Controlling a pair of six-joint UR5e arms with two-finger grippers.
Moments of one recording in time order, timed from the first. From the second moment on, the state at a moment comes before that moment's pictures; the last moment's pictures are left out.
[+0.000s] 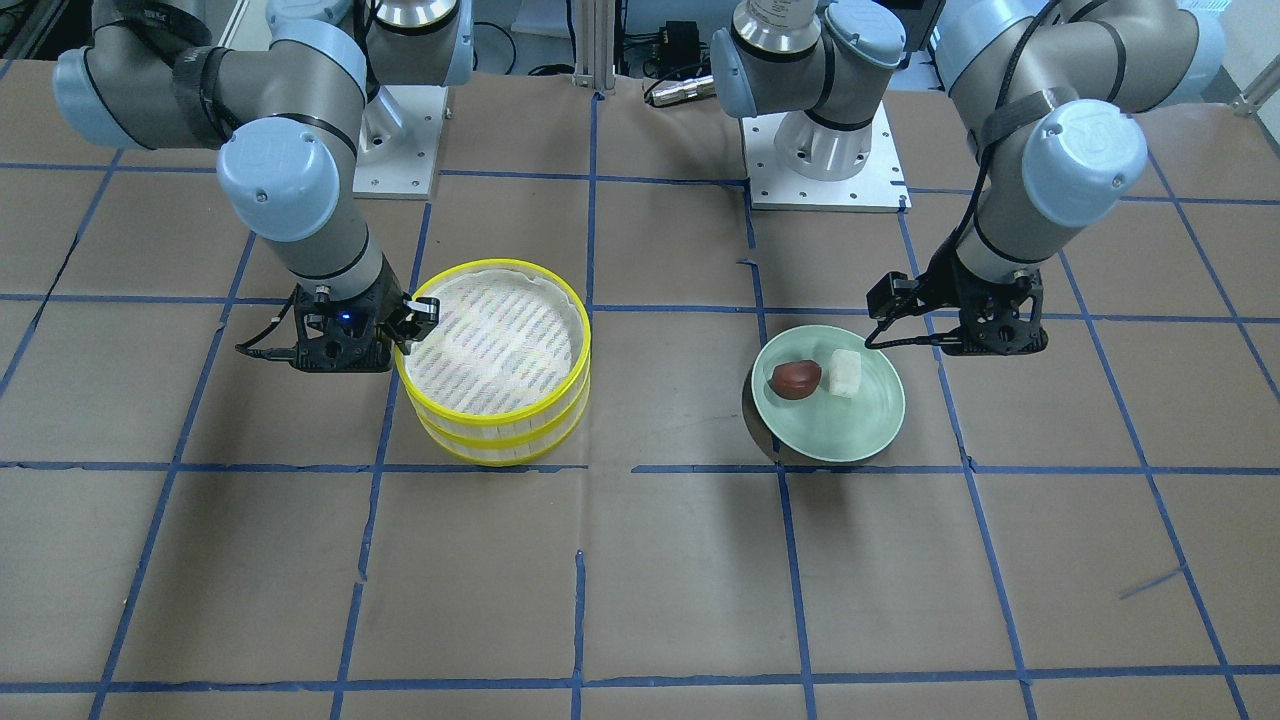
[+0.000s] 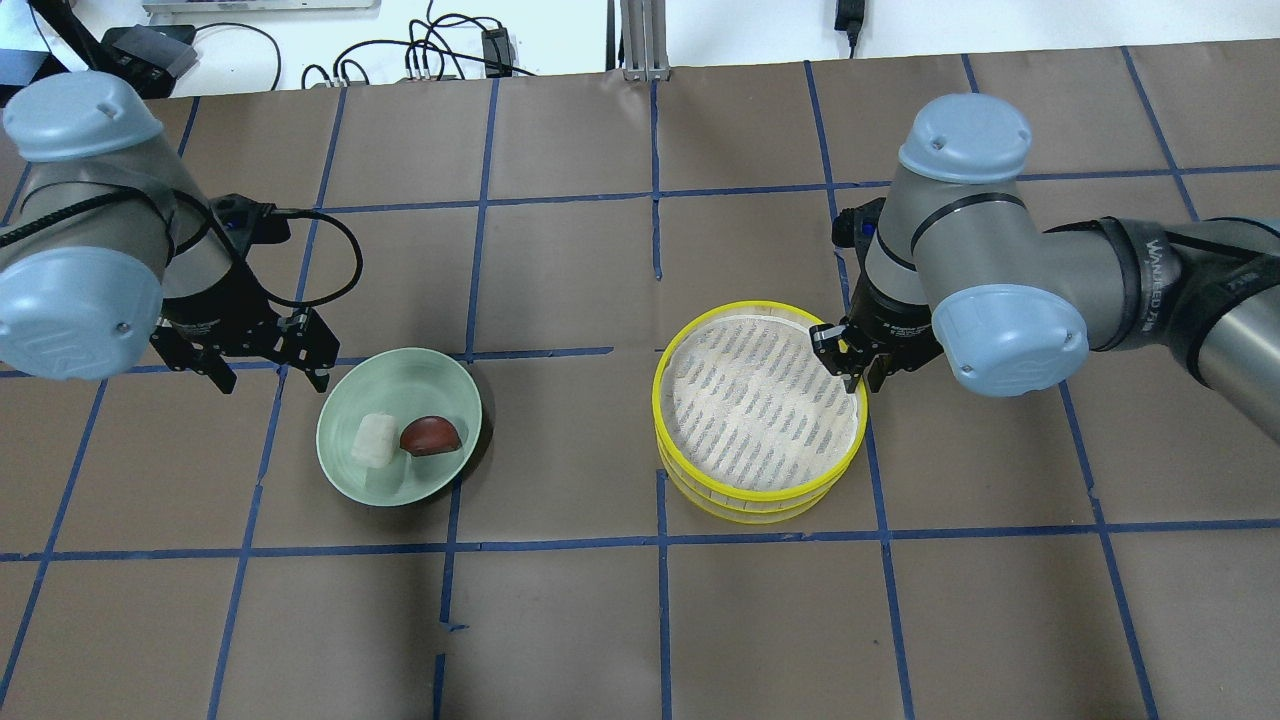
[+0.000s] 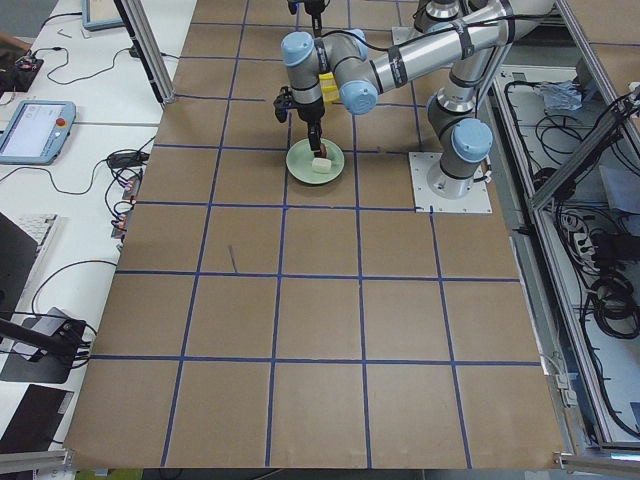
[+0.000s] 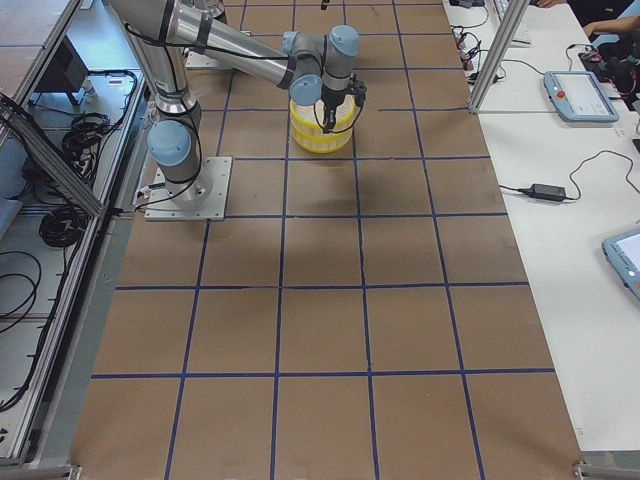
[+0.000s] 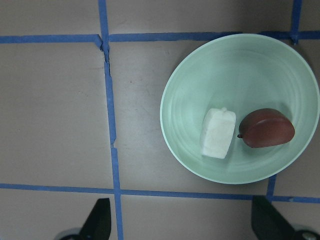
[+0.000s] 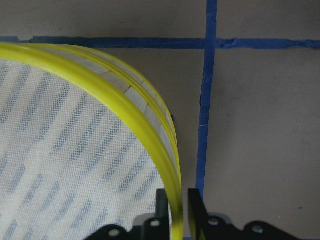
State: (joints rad) left arm -1.34 -1.61 -1.94 -1.34 1.67 0.21; right arm 1.61 -1.45 1.96 -1.96 -1.55 0.02
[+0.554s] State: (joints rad) left arm -1.35 -1.63 -2.02 -1.30 1.57 0.20; right arm 1.61 -1.45 1.96 -1.95 -1.55 0.02
